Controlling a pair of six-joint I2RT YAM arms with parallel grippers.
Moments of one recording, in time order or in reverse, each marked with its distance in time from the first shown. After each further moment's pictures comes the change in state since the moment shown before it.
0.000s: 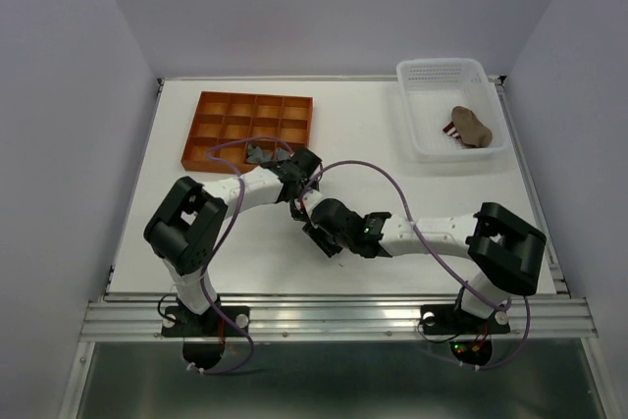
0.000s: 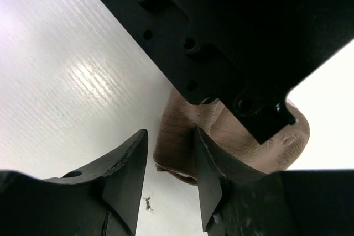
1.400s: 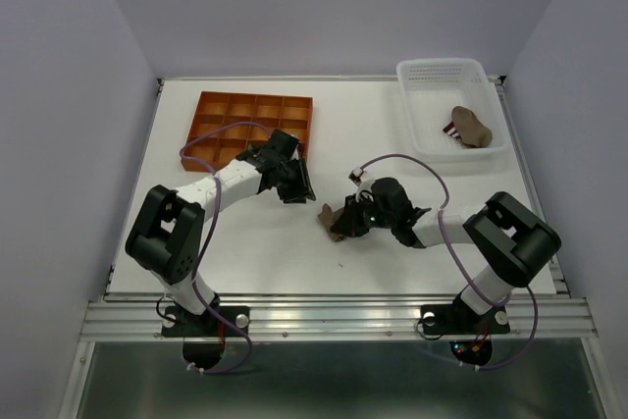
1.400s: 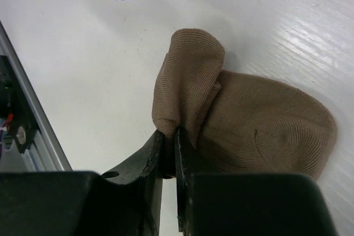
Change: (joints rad) left arm 0.139 -0.103 0.010 0.021 0.008 -0.004; right arm -0.396 -0.017 -0.344 0.620 -0.599 0.334
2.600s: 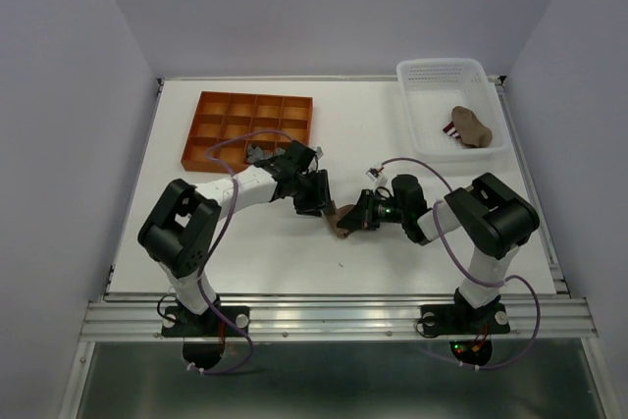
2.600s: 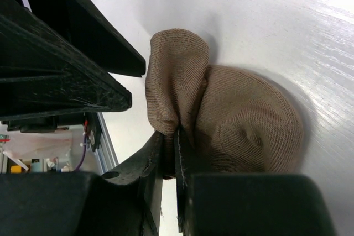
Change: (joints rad) left arm -0.098 0.065 -0.024 0.100 0.117 0.046; right arm -0.220 0.204 -0.074 0.375 -0.362 0.306
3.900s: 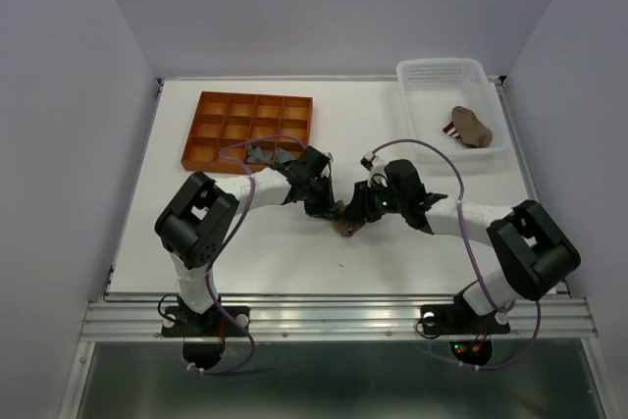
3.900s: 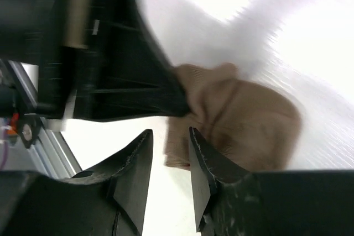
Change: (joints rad) left arm -0.065 0.108 0.033 0.055 -0.032 -0.054; right arm 0.043 -0.279 0.133 -0.571 0.197 -0.337
